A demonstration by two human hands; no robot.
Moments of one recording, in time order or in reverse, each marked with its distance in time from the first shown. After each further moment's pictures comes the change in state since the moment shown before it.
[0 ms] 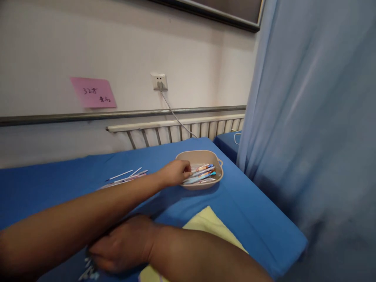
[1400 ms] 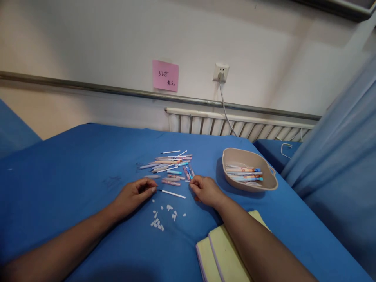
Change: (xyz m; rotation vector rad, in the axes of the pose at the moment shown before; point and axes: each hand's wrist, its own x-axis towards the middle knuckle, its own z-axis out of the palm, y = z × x) left_hand -0.265 -0.131 0.050 -0.751 0.415 -0.496; right_hand -0.050 0.043 0.031 0.754 -0.164 0.993
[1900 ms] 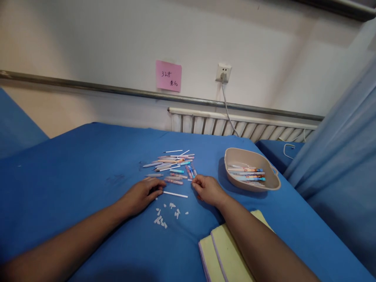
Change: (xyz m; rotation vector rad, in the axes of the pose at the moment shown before) left_hand 0.003 0.001 0.001 0.430 -0.149 0.232; right_hand -0.001 0.004 0.002 0.009 0.016 -0.043
